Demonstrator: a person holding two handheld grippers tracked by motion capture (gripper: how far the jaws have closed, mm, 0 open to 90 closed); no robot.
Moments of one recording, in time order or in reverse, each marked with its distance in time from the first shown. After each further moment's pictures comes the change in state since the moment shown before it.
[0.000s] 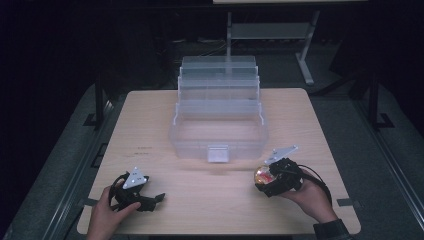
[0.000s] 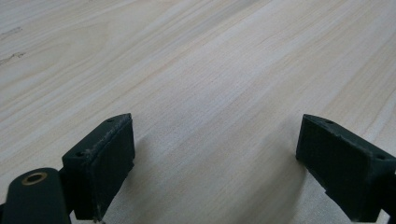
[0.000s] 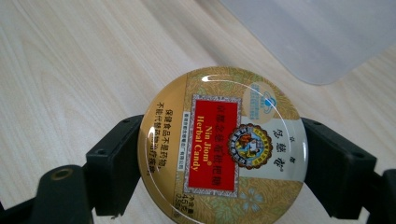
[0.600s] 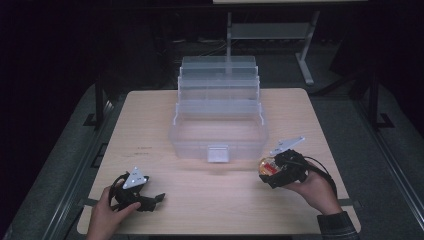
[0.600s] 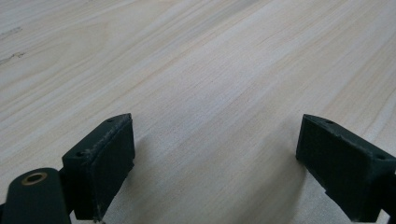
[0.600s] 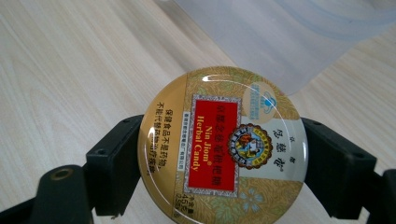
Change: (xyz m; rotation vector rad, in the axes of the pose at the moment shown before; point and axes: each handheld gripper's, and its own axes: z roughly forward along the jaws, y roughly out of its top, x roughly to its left) left arm 0.000 0.000 0.000 0.001 0.000 0.001; right arm -0.017 0.010 -0.016 -0.023 -0.029 0.013
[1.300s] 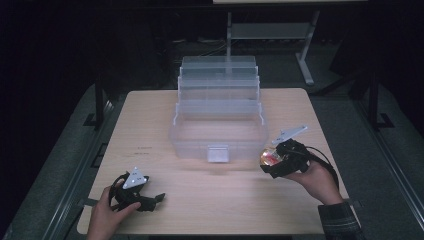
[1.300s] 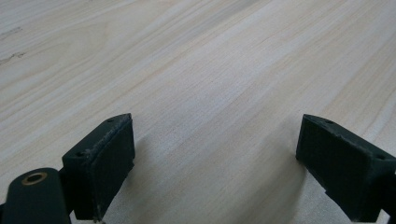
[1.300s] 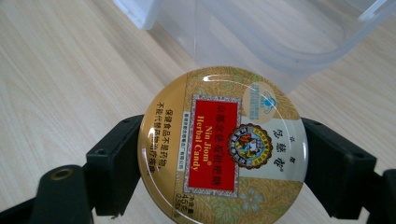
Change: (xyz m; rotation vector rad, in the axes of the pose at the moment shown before) left arm 0.000 0.000 0.000 0.002 0.001 0.004; right arm -0.013 0.018 -0.011 -0.017 -0.021 0.011
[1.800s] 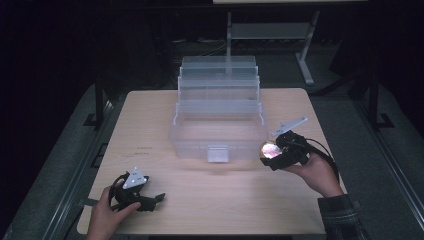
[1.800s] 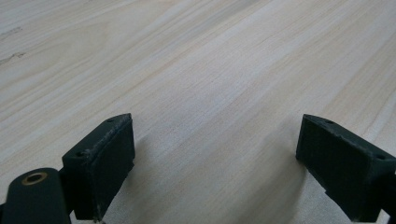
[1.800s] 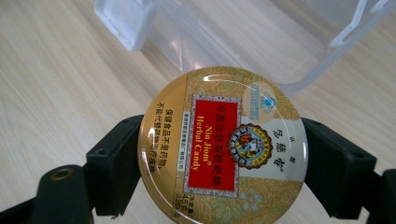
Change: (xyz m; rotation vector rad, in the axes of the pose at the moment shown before) left arm 0.000 0.000 0.000 0.000 -0.001 -0.002; right arm -0.008 0.017 -0.007 -0.003 -0.017 -0.001
